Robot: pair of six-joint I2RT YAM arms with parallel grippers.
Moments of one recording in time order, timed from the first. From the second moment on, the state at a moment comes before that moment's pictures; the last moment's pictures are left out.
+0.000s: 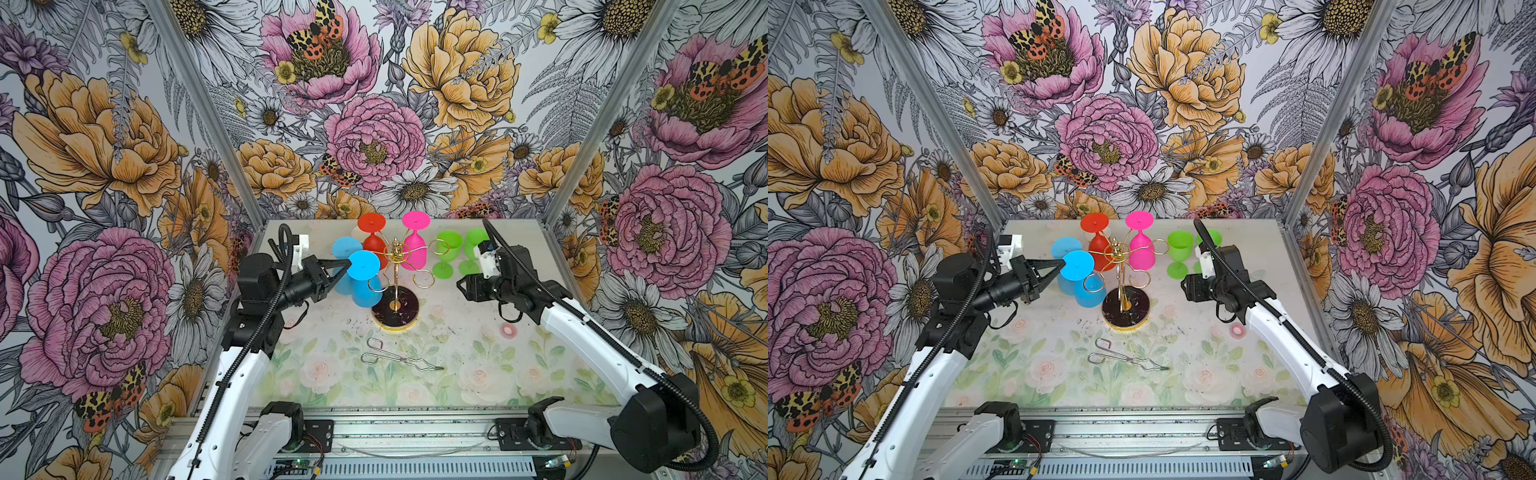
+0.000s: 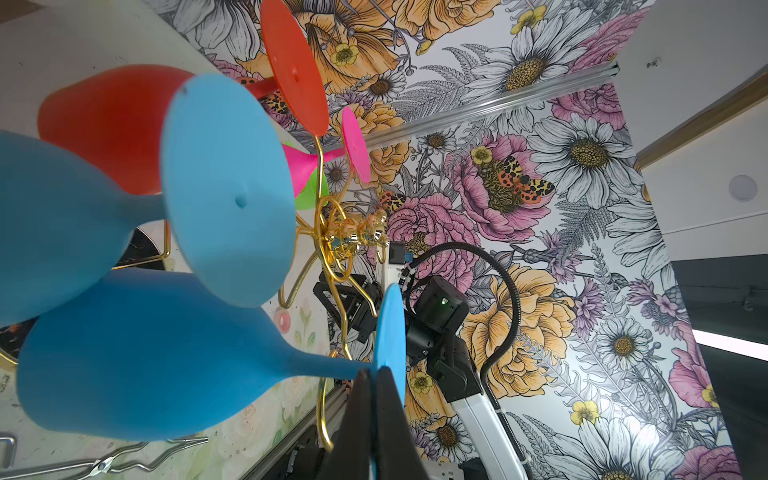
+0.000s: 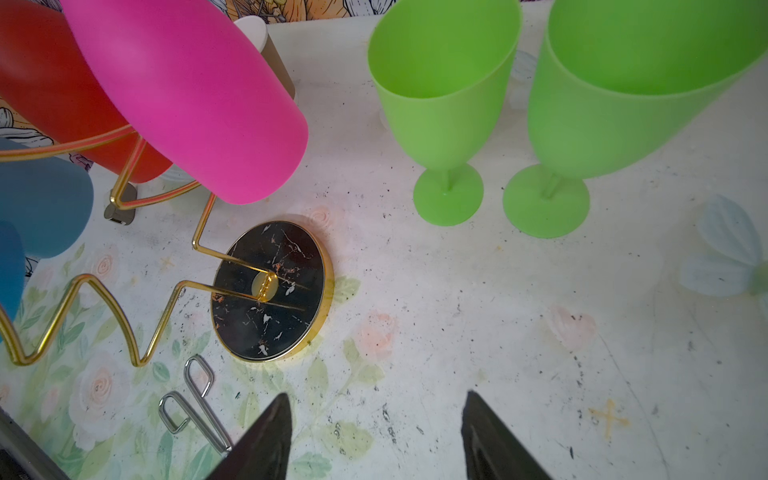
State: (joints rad) left arm -0.07 0.87 0.90 -0.17 0.83 -1.16; right arm 0.33 1.25 1.00 -0.53 -0.21 0.21
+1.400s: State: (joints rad) left arm -0.34 0.87 0.90 -0.26 1.07 -1.05; right arm 0.34 1.25 1.00 -0.53 -0.16 0.26
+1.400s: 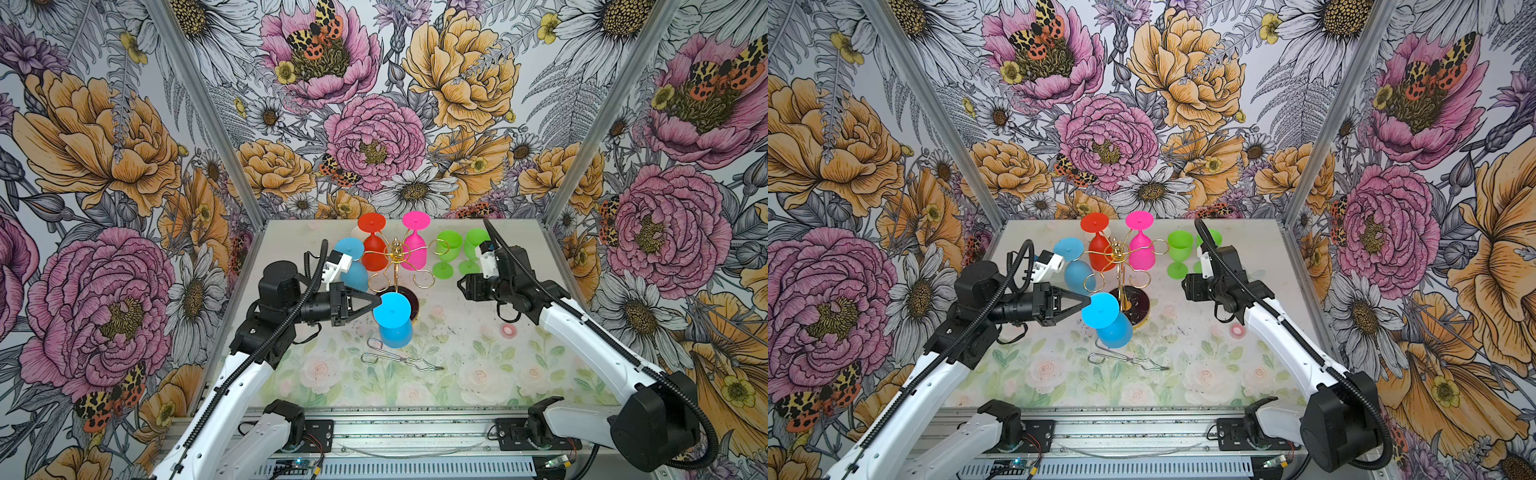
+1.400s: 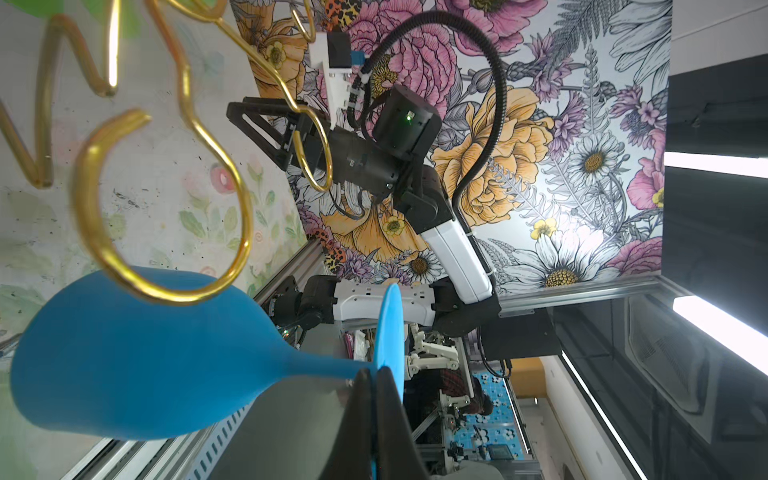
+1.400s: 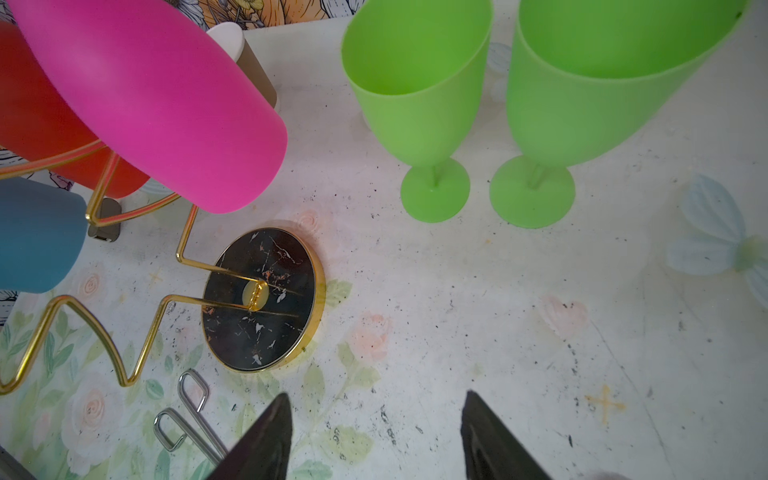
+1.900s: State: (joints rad) left arm -0.60 1.10 1.06 -0.26 0.85 -0.81; right arm 0.24 1.32 1.04 -0.68 -0.11 0.36
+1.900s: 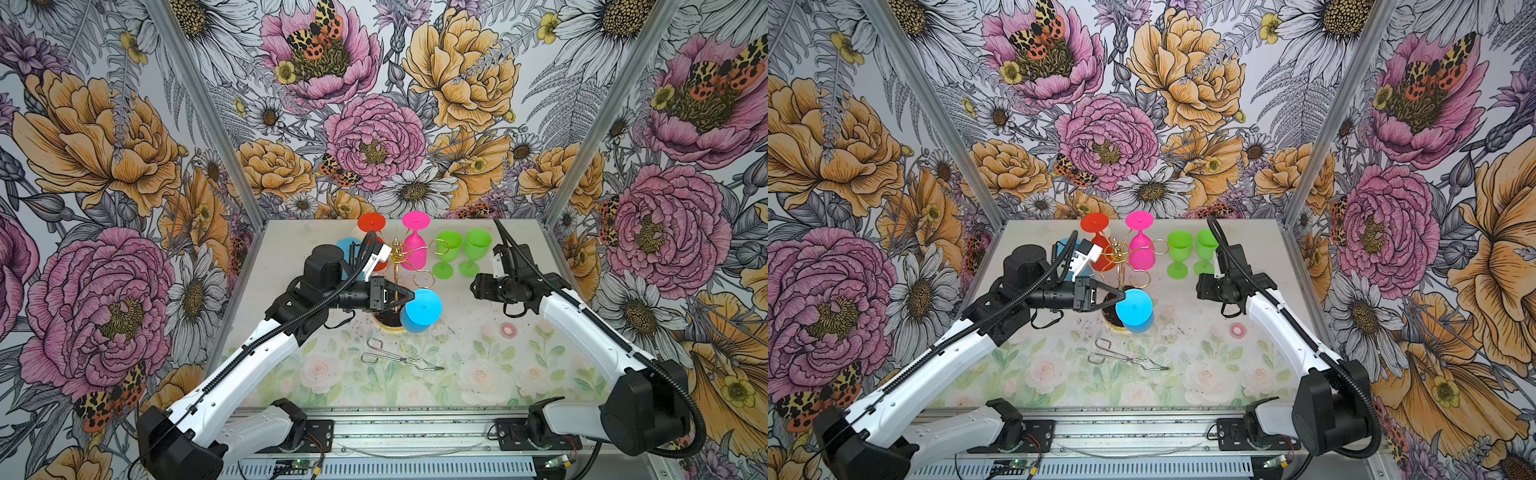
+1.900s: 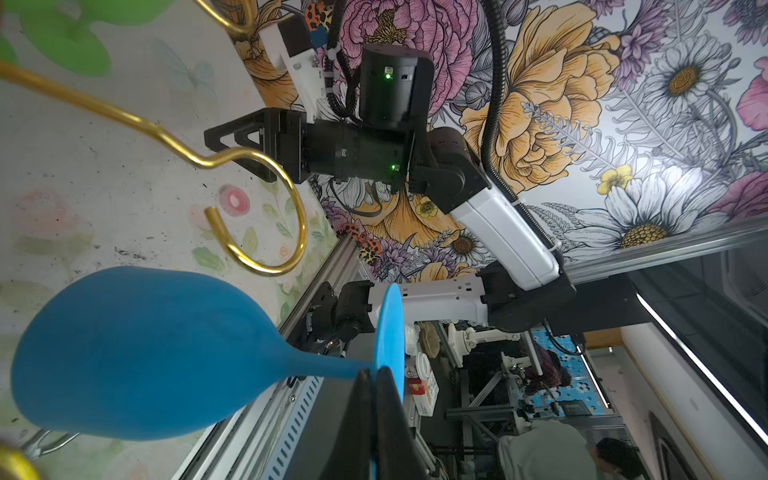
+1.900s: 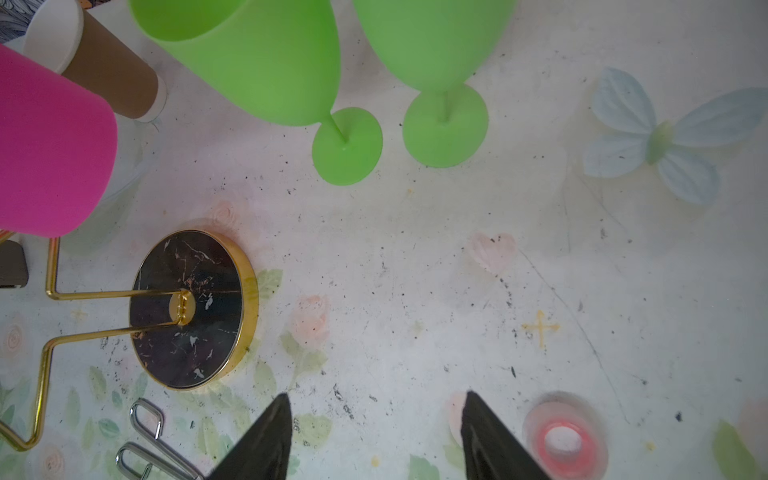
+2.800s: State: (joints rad) left arm -1.03 1.23 1.23 -0.36 0.45 0.08; right arm 0.06 1.35 1.18 -0.98 -0.13 0.31
